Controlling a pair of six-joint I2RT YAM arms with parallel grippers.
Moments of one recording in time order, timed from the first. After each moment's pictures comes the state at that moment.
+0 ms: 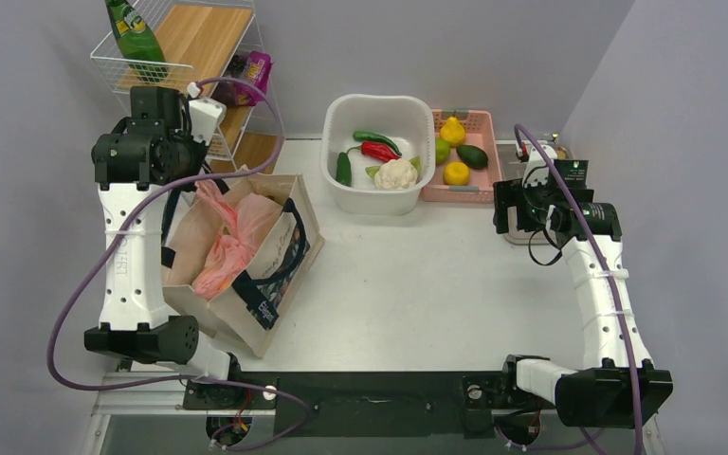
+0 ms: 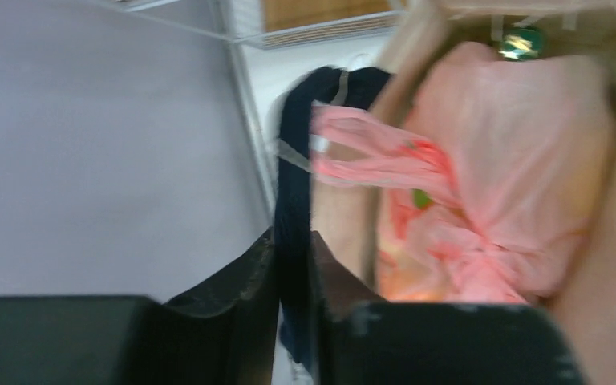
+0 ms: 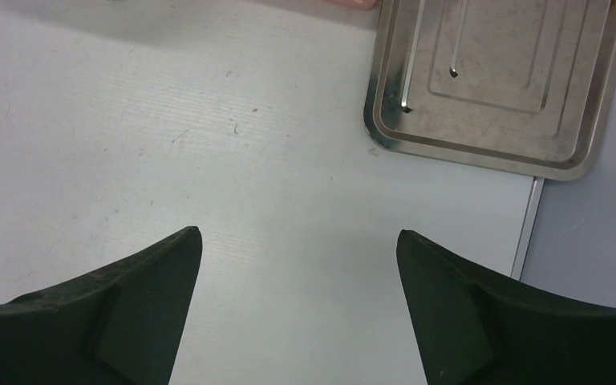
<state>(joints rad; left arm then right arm) -0.05 1.50 2.09 -1.43 -0.15 0.38 -0.04 1.17 1.27 -0.89 -0.13 -0.19</state>
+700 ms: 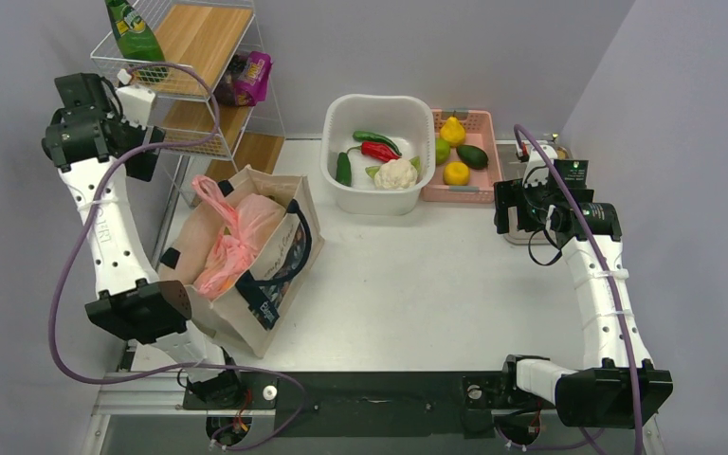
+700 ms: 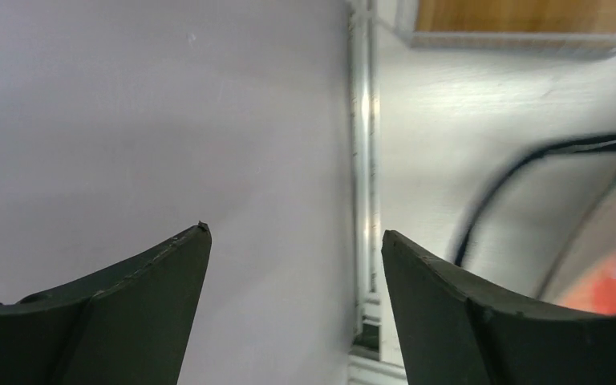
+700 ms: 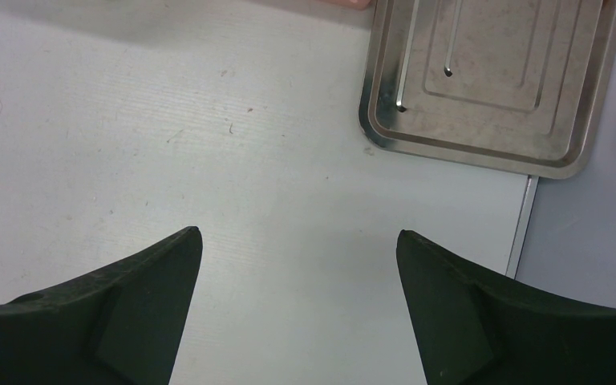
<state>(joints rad) 0.31 1.67 2.14 -1.23 -0.16 0.62 -0.04 1.17 1.27 -0.89 -0.12 -0.19</state>
